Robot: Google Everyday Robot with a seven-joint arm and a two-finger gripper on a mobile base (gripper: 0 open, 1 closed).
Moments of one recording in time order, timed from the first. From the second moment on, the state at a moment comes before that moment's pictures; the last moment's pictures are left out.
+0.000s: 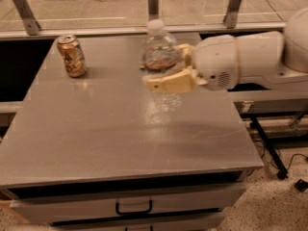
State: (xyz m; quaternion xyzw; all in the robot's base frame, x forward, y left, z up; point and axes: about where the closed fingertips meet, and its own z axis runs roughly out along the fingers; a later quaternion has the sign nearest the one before) arm 0.477 -0.003 0.983 -0.55 0.56 0.36 0.50
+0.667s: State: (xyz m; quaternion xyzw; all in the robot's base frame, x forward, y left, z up) arm 0.556 -0.104 1.002 -0.49 0.54 0.33 0.60
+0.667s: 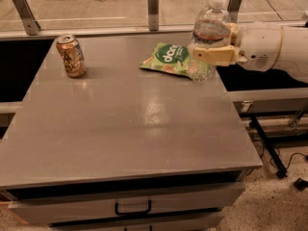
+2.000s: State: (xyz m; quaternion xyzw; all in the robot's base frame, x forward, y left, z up) arm 0.623 -0.173 0.953 -0.43 0.60 0.32 0.60
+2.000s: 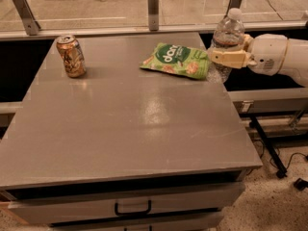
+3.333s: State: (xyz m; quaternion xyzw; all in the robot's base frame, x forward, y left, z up) arm 0.633 -0.180 0.917 -0.42 0.59 0.35 0.59
